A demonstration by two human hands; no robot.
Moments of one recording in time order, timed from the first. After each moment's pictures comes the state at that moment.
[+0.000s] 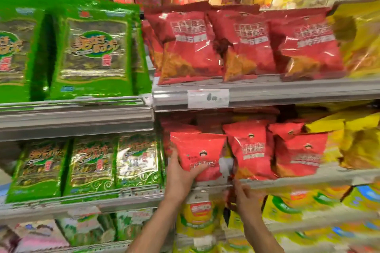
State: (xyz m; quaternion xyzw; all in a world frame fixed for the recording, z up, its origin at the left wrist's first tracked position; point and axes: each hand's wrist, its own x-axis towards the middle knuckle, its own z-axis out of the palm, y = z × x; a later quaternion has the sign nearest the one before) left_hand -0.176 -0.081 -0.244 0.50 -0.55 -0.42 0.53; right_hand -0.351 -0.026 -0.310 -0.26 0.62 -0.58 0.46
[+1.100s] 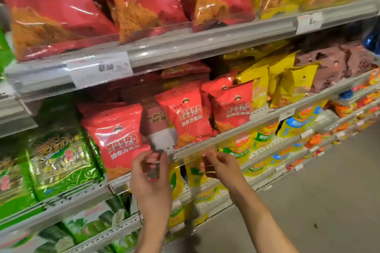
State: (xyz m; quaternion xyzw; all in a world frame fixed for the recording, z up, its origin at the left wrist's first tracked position) left_hand -0.255 0.006 -0.260 0.50 -0.54 -0.28 0.62; right_hand -0.419 0.032 -0.284 -0.27 0.62 -0.56 0.47
